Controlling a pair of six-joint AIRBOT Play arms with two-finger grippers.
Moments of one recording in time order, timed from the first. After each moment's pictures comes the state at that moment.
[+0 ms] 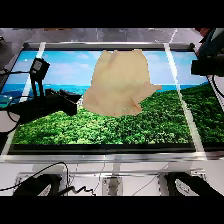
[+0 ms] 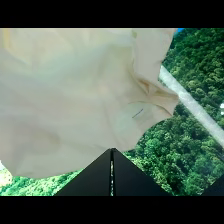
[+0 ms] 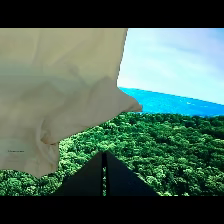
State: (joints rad) left arm -0.30 -0.77 0.99 1.05 -0.83 -1.12; right arm 0.01 -1.09 1.69 -1.50 1.32 1.41
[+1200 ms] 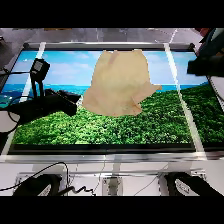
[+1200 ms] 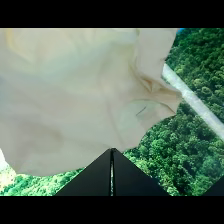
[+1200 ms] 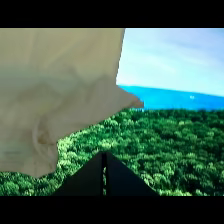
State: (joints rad) left arm -0.30 -0.77 0.99 1.07 -0.83 -1.12; right arm 0.01 -1.09 1.56 -1.52 1.25 1.44
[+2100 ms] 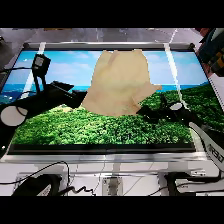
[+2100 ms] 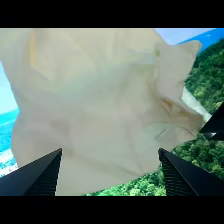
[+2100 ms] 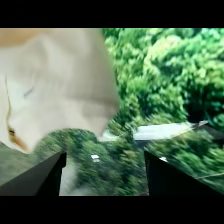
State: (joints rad) left arm -0.30 -0.85 0.99 1.07 -0.68 -1.12; right arm 0.01 -1.50 0.83 -0.60 0.78 1.40
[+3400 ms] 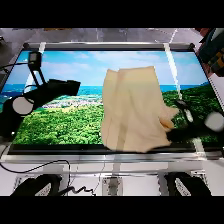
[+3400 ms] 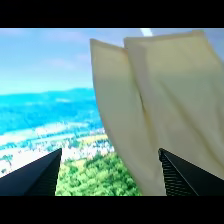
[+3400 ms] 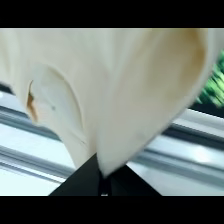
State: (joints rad) left arm -0.21 -0.99 0.99 1.07 -0.60 -1.31; right arm -0.07 -0.68 0.75 -1.38 1.53 1.37
